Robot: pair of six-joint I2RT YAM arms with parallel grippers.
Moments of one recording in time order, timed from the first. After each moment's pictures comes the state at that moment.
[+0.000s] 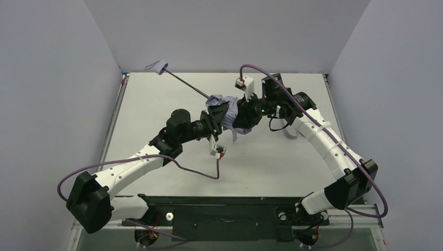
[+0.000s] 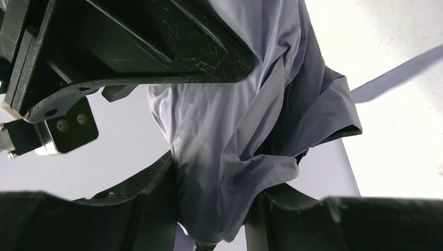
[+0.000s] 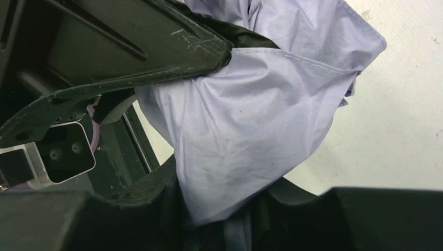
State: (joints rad) left arm -0.70 1.24 0.85 0.27 0.41 1.78; right arm 0.53 1.46 1.53 -0.83 -0.59 -0.15
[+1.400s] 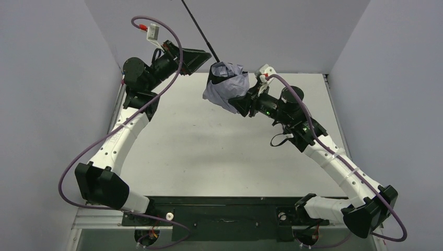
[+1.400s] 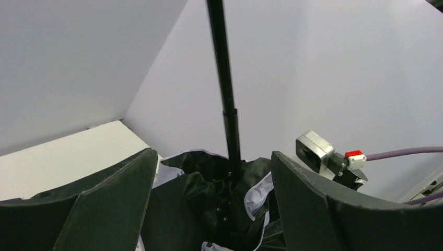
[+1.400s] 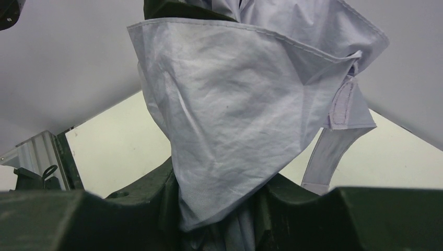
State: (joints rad) left arm -0.29 1.46 1.45 0.45 0.64 -0.95; right arm 0.58 1.18 1.20 -0.05 -0.35 0.11
